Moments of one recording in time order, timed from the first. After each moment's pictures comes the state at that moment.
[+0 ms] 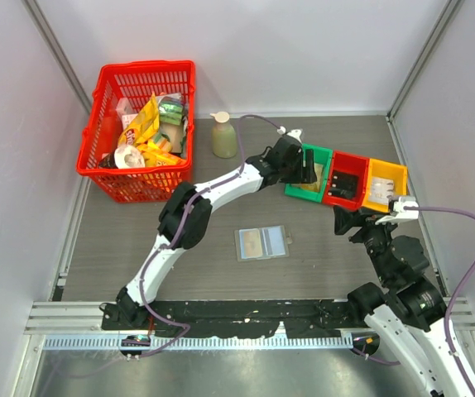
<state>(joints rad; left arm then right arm) -0.83 2.39 2.05 -0.26 0.07 -0.65 0.45 0.20 0.59 -0.46 0.31 0.32</state>
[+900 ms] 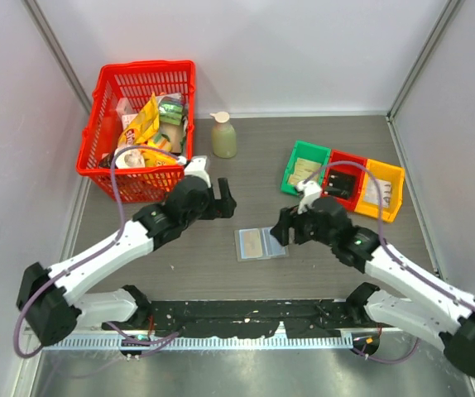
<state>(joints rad) -0.78 1.21 0.94 -0.30 -0.23 -0.61 0.61 0.83 0.60 -0.29 -0.10 0.36</state>
